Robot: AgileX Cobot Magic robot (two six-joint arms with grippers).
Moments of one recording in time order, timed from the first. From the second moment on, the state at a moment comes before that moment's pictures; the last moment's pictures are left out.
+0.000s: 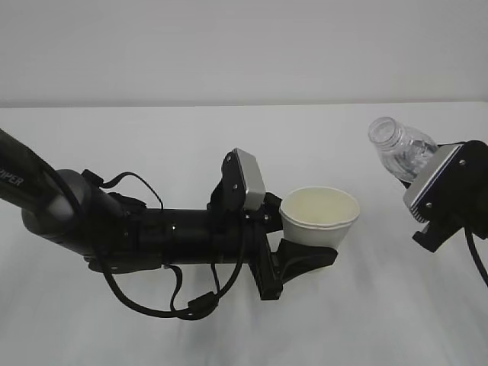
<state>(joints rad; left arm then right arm) -0.63 2.21 -1.01 0.90 -1.09 -0.40 0.09 1.66 -0.40 -0.21 -0.90 -0.86</state>
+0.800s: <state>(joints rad) -0.68 2.21 -1.02 0.92 -1.09 -0.42 0.09 1.66 -0.40 -0.16 -0.91 -1.08</state>
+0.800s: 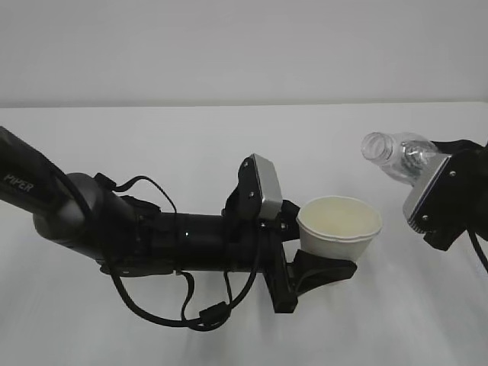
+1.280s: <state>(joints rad) -0.68 2.21 -1.05 0.91 -1.05 -0.45 0.09 1.66 -0.40 -0.16 -0.94 -1.15</state>
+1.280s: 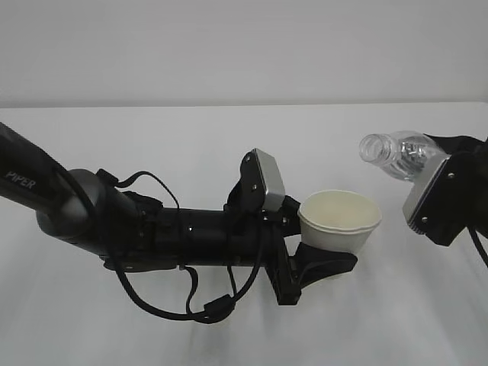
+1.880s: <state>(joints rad) -0.68 2.21 -1.05 0.91 -1.04 -0.47 0.09 1.66 -0.40 -0.18 -0.96 -1.26</state>
